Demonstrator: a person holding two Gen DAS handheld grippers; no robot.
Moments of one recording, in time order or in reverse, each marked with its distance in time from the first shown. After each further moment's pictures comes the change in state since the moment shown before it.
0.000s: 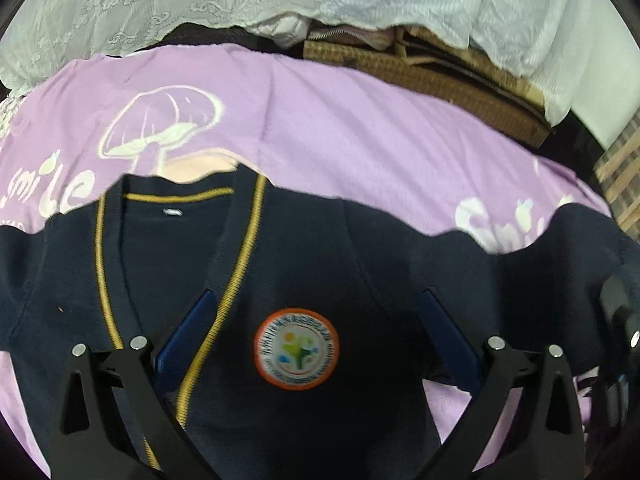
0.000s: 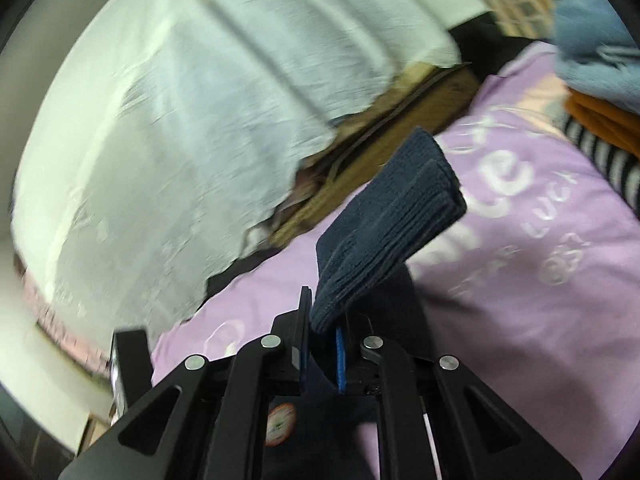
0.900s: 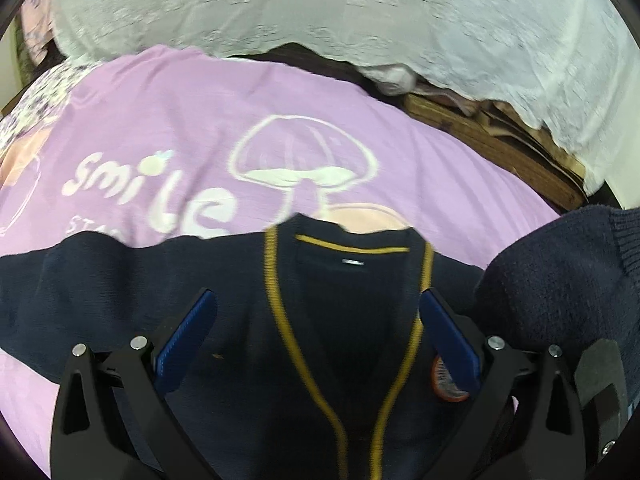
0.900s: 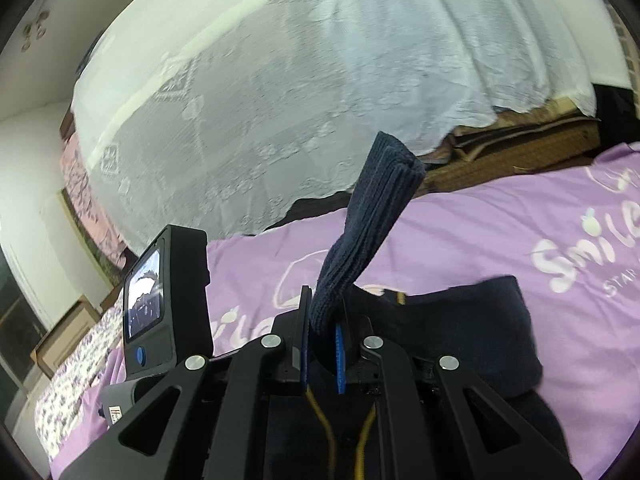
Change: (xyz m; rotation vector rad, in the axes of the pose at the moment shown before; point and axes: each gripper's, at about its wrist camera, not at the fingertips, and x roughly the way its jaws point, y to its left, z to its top) left arm -0.032 0.139 0.017 -0.165 -0.081 0.086; right arm 0.036 0.173 -0.090 -0.382 0.124 0.114
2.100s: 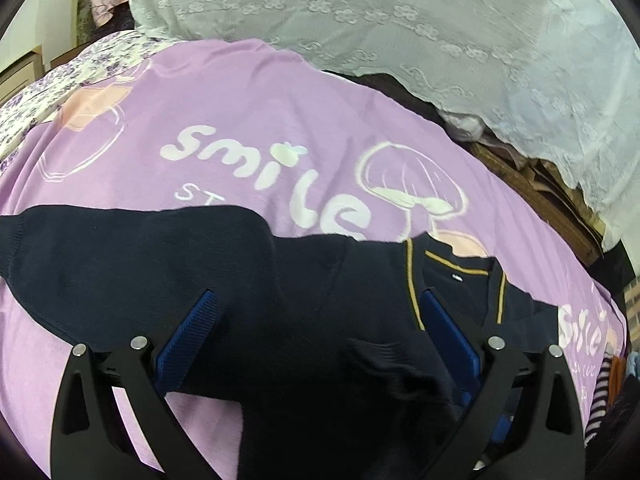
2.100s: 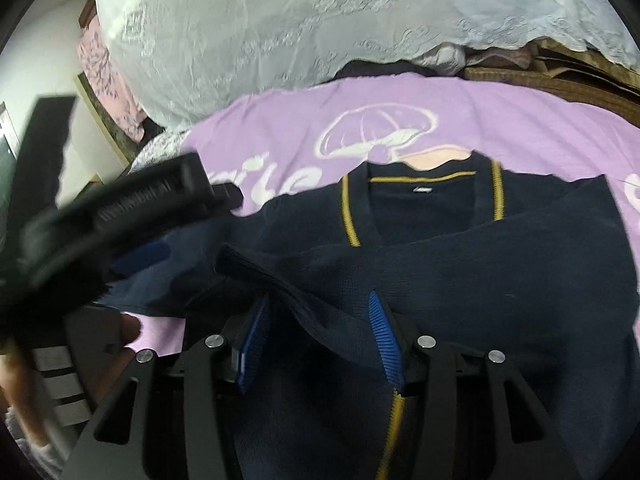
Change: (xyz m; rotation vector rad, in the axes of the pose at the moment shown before) left arm -0.029 0.104 -0.023 -0.157 -0.086 0.041; right arm 0.055 0.030 -0.074 -0.167 0.413 0.070
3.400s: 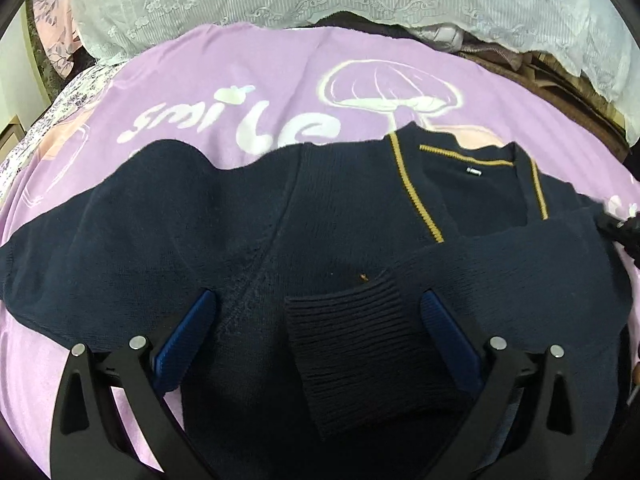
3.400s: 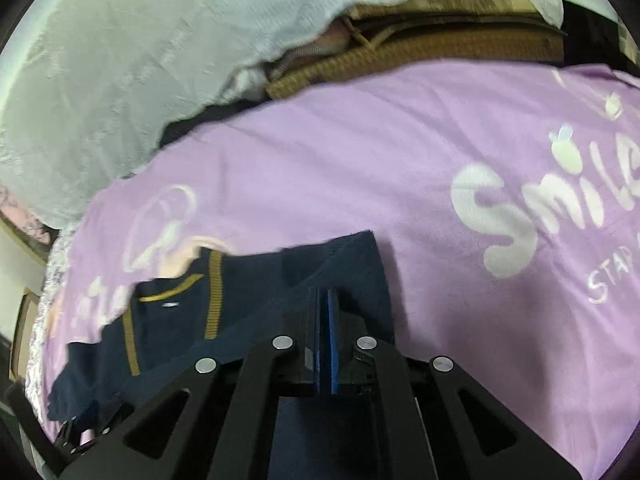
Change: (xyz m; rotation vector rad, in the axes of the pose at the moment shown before) left arm 0.045 -0.041 -0.054 0.260 0.074 0.140; right arm 0.006 -0.217 0.044 0.378 0.021 -0.252
